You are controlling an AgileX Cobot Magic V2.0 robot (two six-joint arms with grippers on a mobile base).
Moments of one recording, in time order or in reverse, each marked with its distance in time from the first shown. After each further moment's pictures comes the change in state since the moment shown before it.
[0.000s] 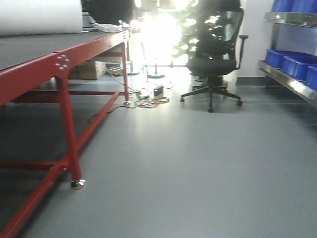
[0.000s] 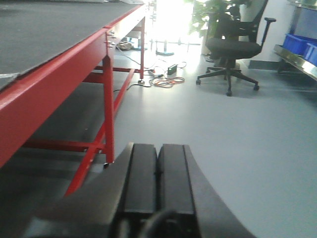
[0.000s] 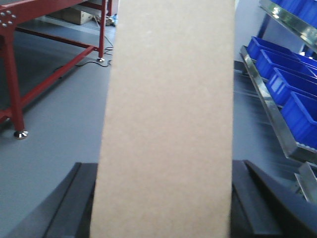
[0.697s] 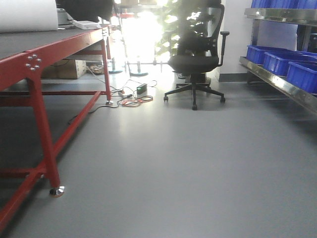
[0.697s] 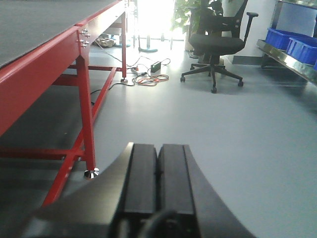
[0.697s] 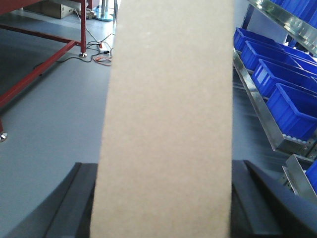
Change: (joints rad) left arm 0.002 0.000 0.000 0.000 -0.002 0.000; right arm 0.000 0.000 0.002 0.002 0.004 -0.002
